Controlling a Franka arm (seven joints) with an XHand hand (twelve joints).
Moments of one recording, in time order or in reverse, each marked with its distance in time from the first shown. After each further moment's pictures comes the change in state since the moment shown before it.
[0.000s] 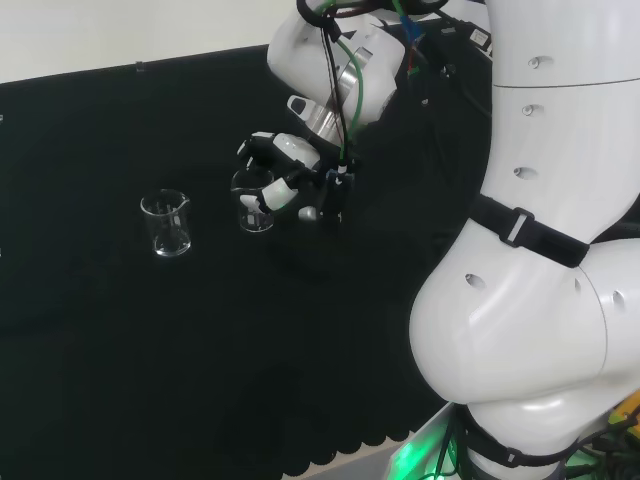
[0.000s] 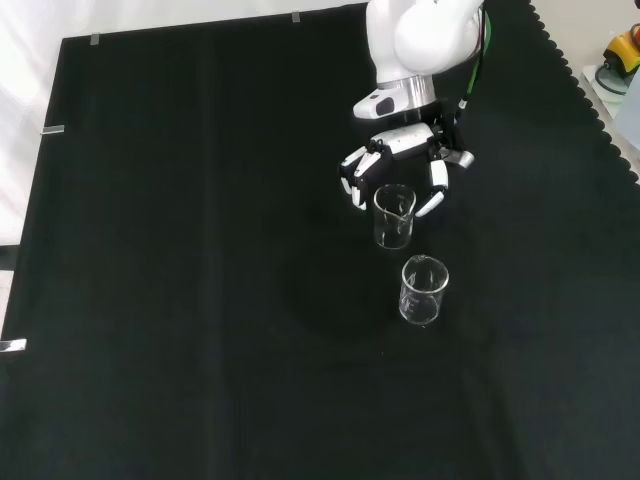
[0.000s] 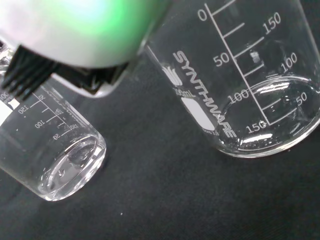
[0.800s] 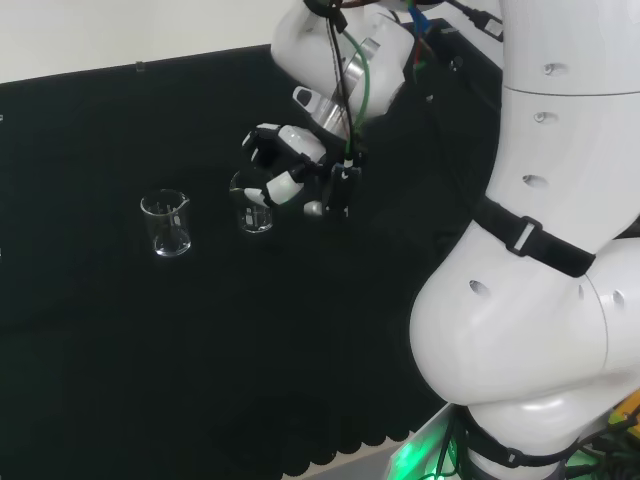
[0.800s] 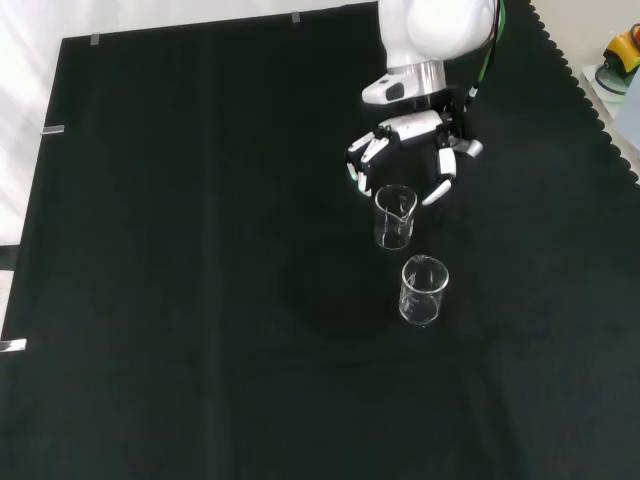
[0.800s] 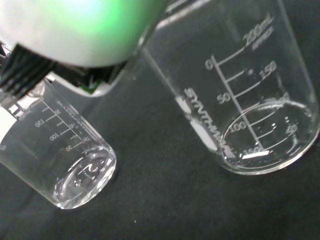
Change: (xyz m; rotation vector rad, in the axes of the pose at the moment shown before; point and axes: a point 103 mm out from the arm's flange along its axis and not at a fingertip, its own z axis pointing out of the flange) arm 0.008 -0.016 -0.024 -0.027 -0.022 0.007
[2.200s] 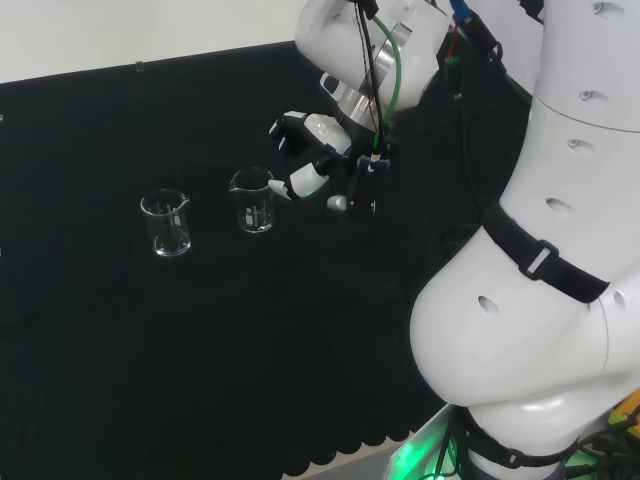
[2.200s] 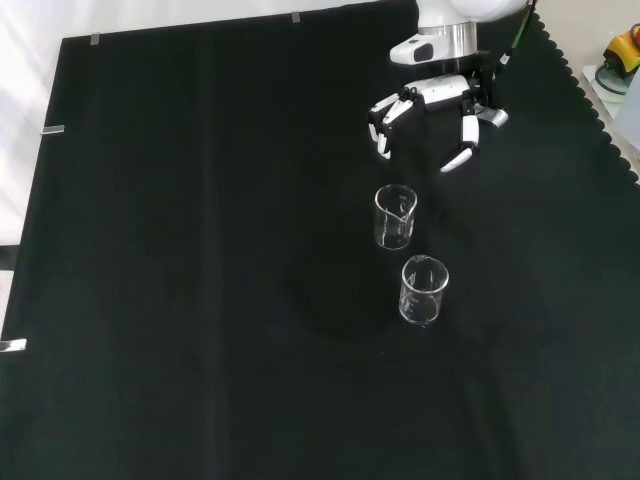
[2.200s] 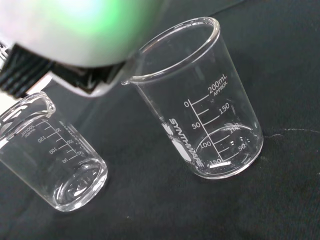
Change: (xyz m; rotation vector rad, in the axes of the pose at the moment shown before) arm 0.009 -0.043 -0.042 -0.047 -0.067 0.066
